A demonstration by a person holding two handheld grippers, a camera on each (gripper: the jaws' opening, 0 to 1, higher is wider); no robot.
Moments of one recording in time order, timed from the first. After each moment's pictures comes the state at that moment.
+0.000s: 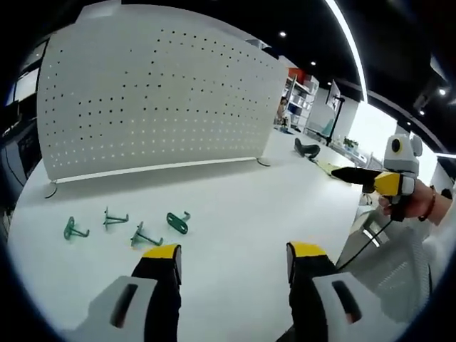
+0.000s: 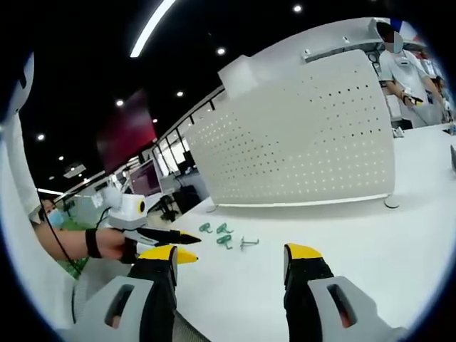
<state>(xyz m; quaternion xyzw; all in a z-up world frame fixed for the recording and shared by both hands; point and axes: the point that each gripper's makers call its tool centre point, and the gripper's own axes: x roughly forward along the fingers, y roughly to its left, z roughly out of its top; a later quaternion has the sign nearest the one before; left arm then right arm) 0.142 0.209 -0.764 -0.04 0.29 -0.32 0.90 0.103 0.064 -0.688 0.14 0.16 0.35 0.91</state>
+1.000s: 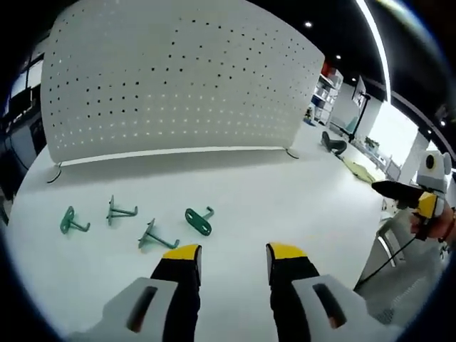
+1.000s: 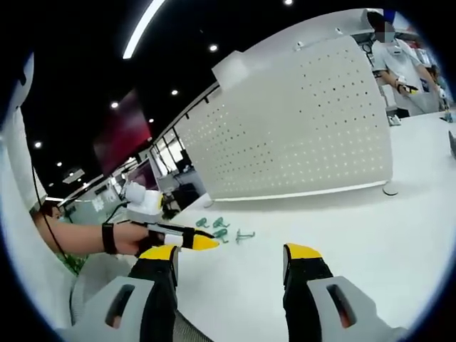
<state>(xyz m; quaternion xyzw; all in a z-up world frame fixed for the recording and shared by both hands) 0.184 0.212 -0.800 -0.05 0.34 -0.26 0.90 0.103 0.054 -0.704 0.15 0.17 0.34 0.91</state>
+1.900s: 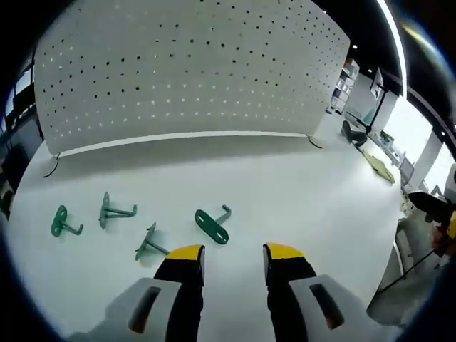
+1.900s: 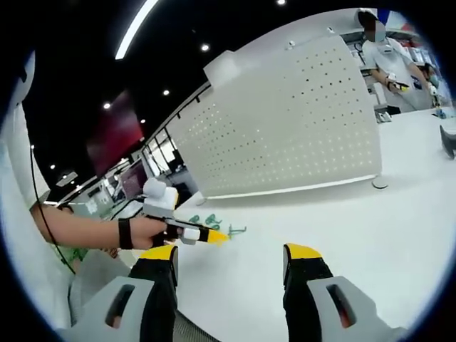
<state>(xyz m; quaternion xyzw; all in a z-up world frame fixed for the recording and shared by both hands) 0.217 0.209 -0.832 -0.03 0.38 -0.22 0.90 0.098 0.041 -0.714 0.15 0.19 0.31 0.92</state>
